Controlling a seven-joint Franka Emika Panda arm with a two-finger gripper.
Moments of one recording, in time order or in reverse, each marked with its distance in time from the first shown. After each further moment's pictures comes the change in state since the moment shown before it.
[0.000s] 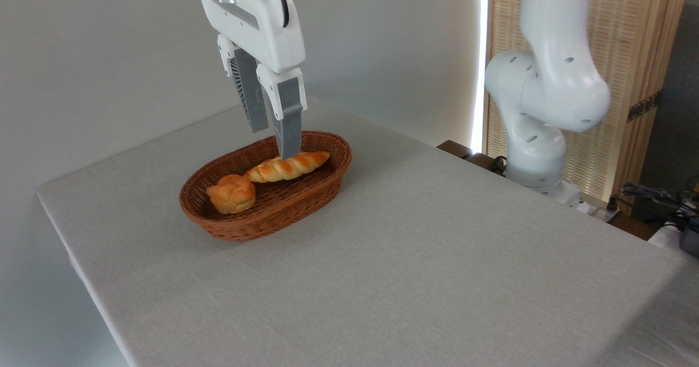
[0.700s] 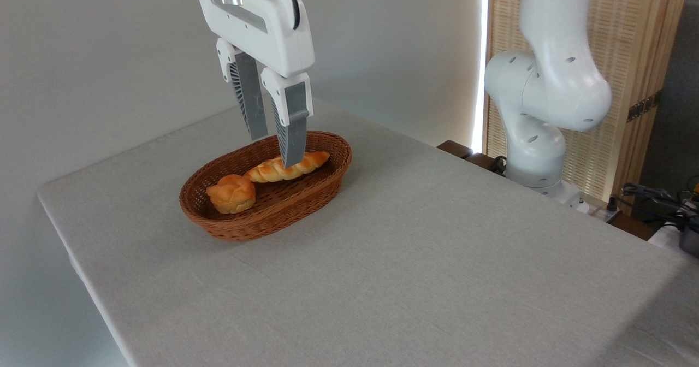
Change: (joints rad) arm 0.044 0.002 -0.001 0.001 0.000 0.022 -0.003
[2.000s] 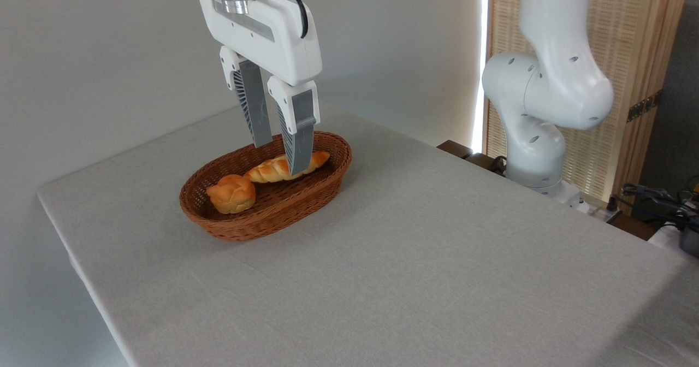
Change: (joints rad) arm 0.088 0.006 -0.070 -0.004 0.000 0.000 0.000
